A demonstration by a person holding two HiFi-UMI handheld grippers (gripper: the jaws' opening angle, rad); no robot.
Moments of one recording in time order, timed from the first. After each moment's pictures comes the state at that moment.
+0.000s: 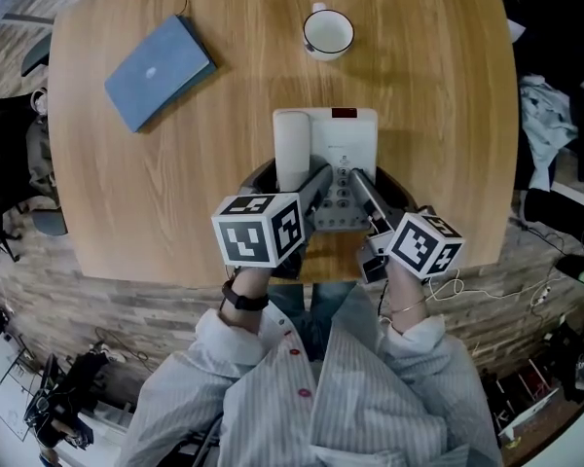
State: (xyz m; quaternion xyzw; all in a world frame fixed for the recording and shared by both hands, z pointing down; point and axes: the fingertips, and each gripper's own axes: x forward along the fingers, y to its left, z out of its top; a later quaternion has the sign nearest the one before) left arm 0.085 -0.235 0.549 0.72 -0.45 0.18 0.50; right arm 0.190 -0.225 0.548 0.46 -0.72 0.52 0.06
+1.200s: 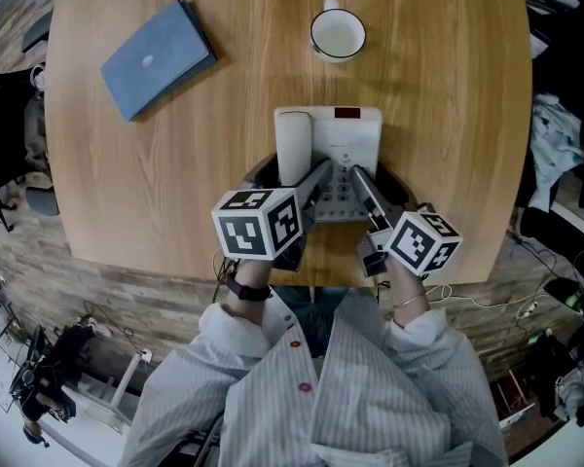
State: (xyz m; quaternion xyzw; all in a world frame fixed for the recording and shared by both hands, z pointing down) left arm 0.090 -0.244 0.576 0.69 -0.48 0.15 0.52; right arm 0.197 -0.240 0.574 0.43 -0.74 0.51 0.09
